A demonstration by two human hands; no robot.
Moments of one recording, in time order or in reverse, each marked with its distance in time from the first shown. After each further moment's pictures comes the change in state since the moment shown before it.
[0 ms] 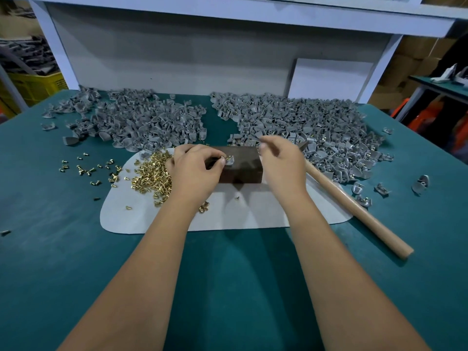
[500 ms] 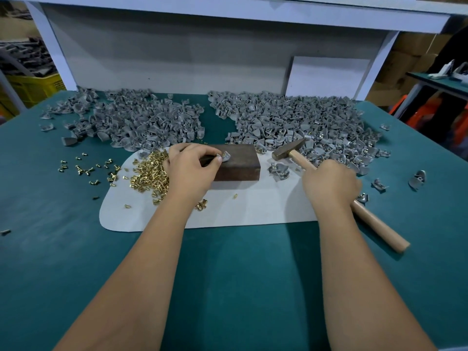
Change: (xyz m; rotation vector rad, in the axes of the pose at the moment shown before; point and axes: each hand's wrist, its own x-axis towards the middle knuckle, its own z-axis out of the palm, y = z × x) left_hand -0.003 0.000 -0.002 -0.049 -0.002 -0.031; right_hand 0.002 0.047 -0.060 -0.874 0.038 0.383
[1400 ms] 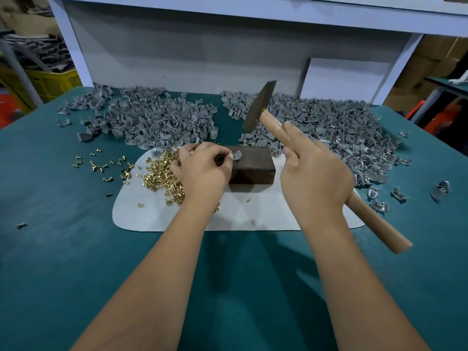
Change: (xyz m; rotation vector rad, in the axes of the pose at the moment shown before) left_hand 0.006 0.000 0.014 0.077 0.165 -0.108; right_hand -0.067 -0.056 -0.038 0.301 0.395 -0.451
